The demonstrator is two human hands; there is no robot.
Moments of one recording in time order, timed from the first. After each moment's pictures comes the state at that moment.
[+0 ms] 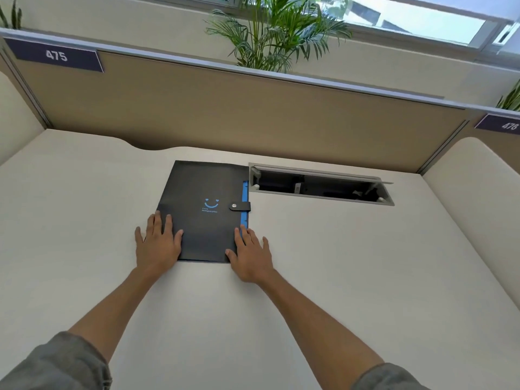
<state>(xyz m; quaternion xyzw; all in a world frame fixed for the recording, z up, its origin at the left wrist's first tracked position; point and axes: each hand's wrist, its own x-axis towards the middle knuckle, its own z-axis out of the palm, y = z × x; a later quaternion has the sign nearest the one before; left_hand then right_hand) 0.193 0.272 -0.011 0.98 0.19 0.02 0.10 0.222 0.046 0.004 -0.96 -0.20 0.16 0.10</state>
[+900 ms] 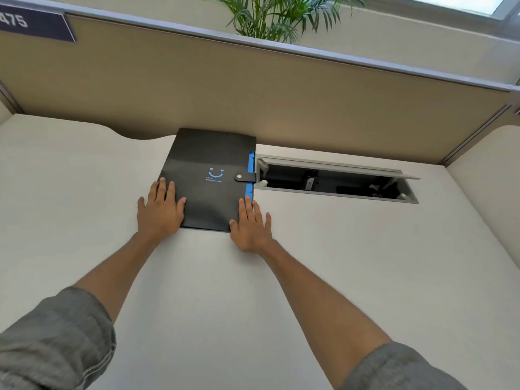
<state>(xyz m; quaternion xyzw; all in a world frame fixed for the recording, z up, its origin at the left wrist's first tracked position) 0.300 0.311 -0.021 0.98 0.17 0.00 0.10 0.317 0.088 -0.017 -0.96 -0.14 0.20 0.14</state>
